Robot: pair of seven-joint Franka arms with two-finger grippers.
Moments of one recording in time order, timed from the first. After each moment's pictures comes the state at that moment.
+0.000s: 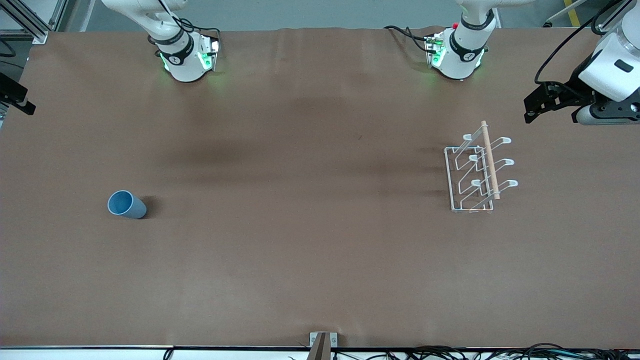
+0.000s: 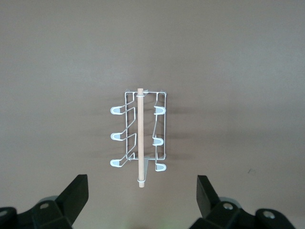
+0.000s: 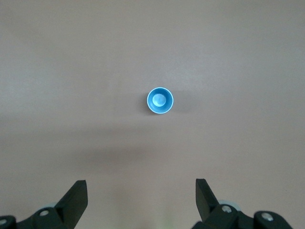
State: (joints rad) left arm 0.03 -0.06 -0.16 -1.59 0.01 1.54 -0.12; right arm 0.00 -0.07 -0.14 -1.51 0.00 1.47 -0.10
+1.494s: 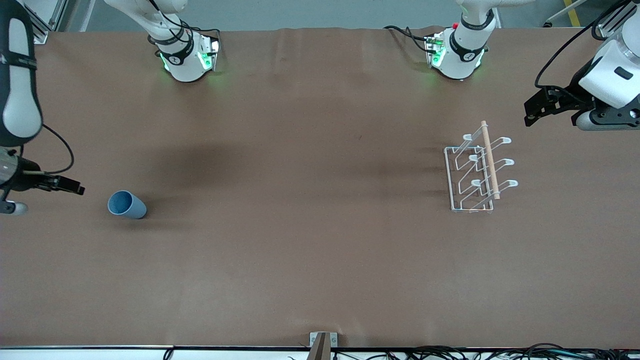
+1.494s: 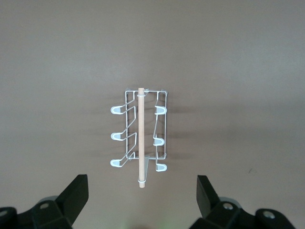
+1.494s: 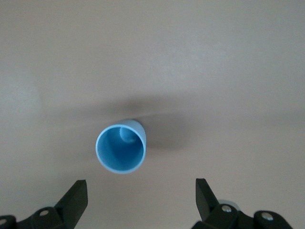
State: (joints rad) left arm 0.03 -0.04 -0.16 -1.58 0.01 1.53 -0.12; right arm -0.13 0.25 -0.13 -1.83 0.08 2.06 -0.16
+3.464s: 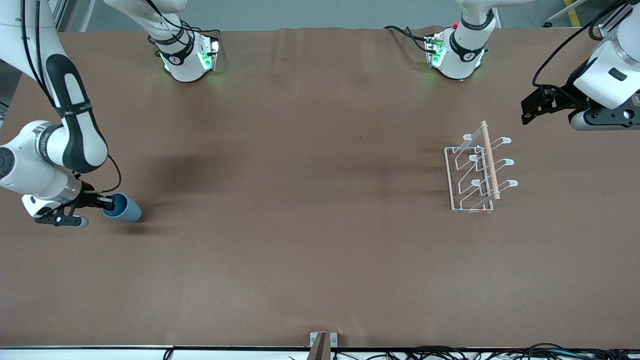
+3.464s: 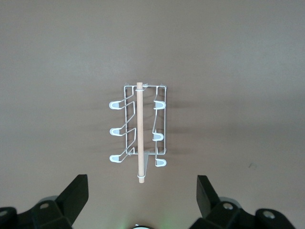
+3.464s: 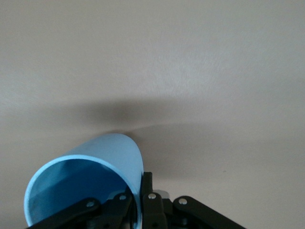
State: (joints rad) left arm 0.02 -0.04 -0.16 -1.58 0.01 1.51 -0.12; right arm -0.10 0.39 -0.13 -1.97 0.08 2.37 -0.20
